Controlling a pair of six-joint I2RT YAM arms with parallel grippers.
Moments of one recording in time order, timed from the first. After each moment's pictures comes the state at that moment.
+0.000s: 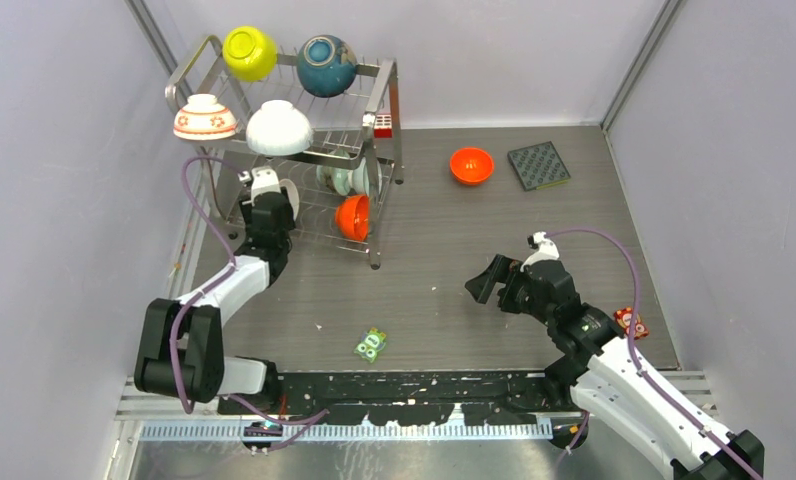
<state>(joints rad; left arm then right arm) -0.17 1.33 0.66 0.26 -0.54 -0.11 0.54 0.59 0.41 -0.38 0.02 0.74</state>
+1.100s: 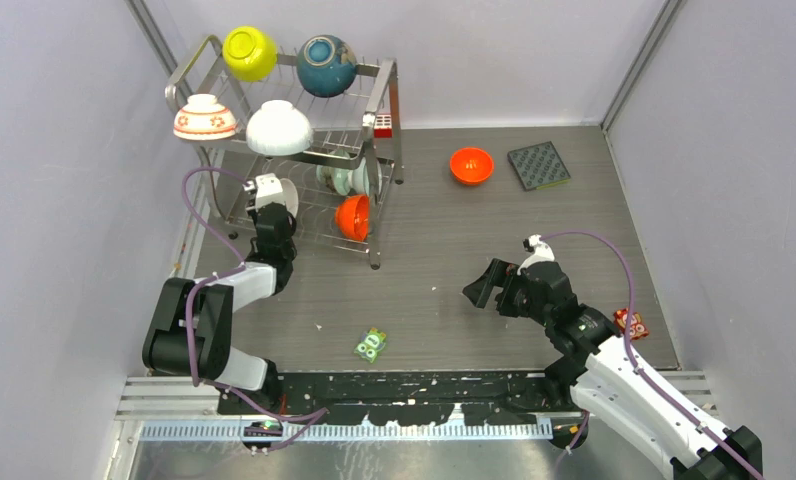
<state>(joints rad) -0.17 1.45 0.55 0.64 -0.58 -0.03 0.54 0.60 0.38 -0.37 -0.02 0.74</state>
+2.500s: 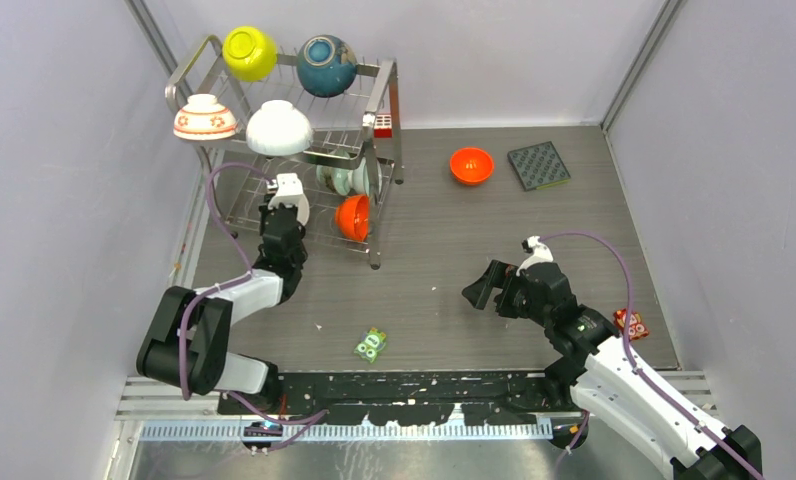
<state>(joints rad) -0.28 1.39 0.51 0.80 -0.71 0.29 0.54 0.60 0.37 -0.35 -0.04 0.74</state>
